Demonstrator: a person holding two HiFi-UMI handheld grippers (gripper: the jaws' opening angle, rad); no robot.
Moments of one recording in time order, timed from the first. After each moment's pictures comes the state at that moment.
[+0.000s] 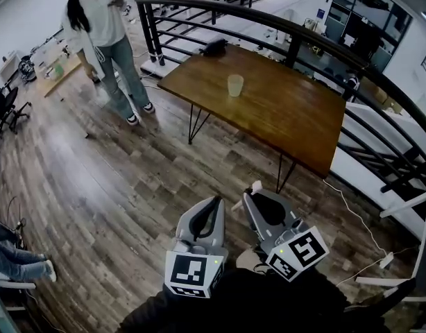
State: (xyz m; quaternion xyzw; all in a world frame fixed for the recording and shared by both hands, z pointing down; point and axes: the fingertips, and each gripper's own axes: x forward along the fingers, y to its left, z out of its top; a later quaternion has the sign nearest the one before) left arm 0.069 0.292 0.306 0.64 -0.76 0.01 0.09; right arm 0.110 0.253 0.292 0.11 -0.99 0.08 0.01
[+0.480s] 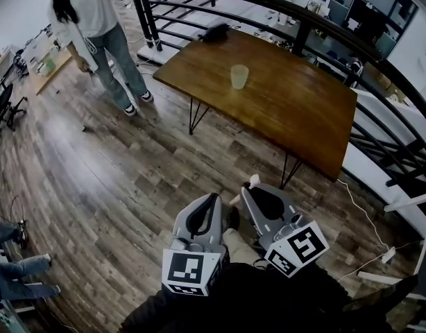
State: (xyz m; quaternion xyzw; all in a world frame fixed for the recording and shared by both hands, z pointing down) left arm 0.008 0.240 0.333 0.63 -0.76 0.02 0.13; right arm 0.049 0.196 0.314 0.11 -0.99 0.11 0.03
